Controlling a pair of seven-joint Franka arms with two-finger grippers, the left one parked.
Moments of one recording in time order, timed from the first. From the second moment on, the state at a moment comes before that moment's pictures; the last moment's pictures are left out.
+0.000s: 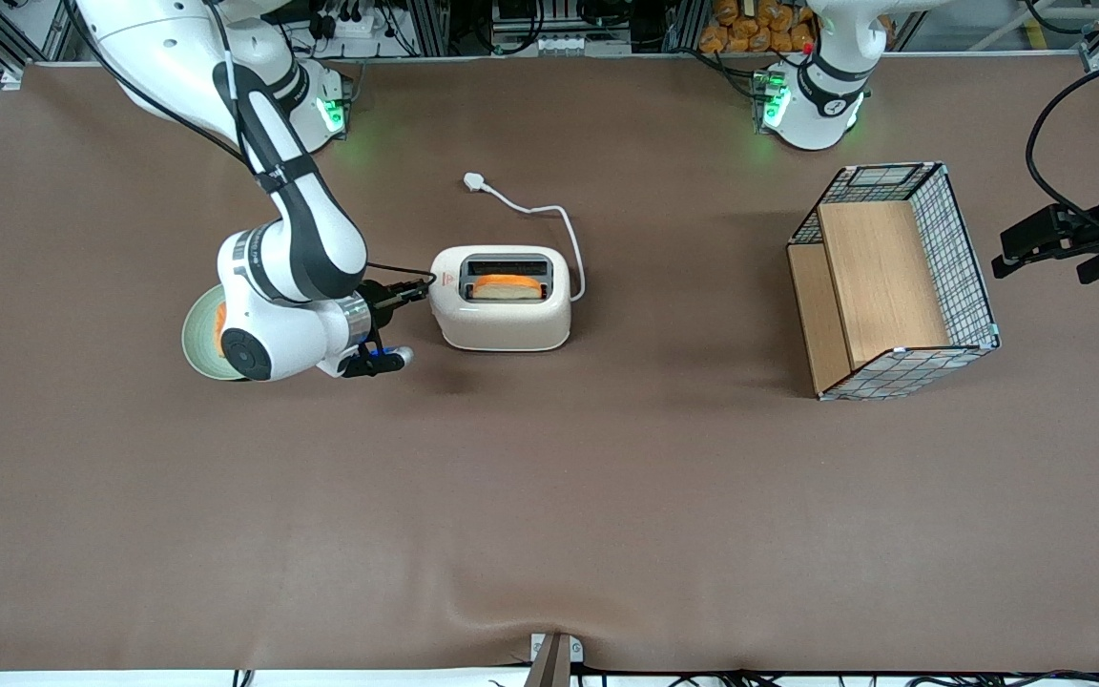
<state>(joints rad) 0.35 0.46 -0.01 -1.84 0.58 1.75 -0.05</state>
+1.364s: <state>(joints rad) 0.34 0.52 -0.01 -1.85 0.61 1.80 -0.05</state>
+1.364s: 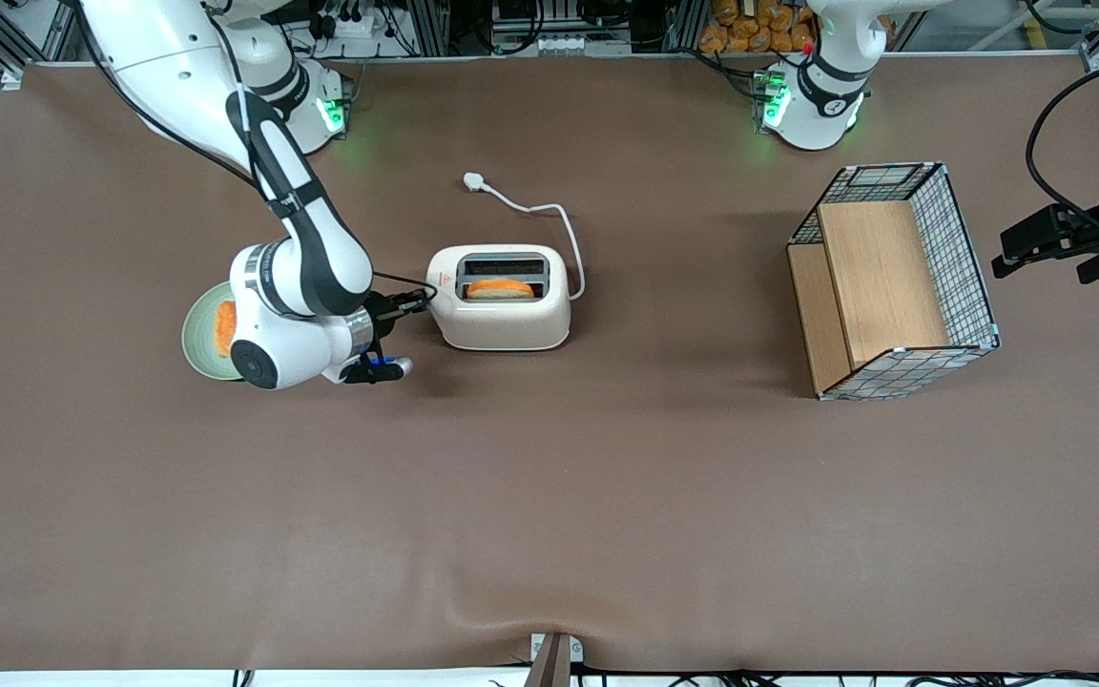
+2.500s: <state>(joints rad) 0.31 0.53 -0.02 -1.87 0.70 1.78 -0.09</state>
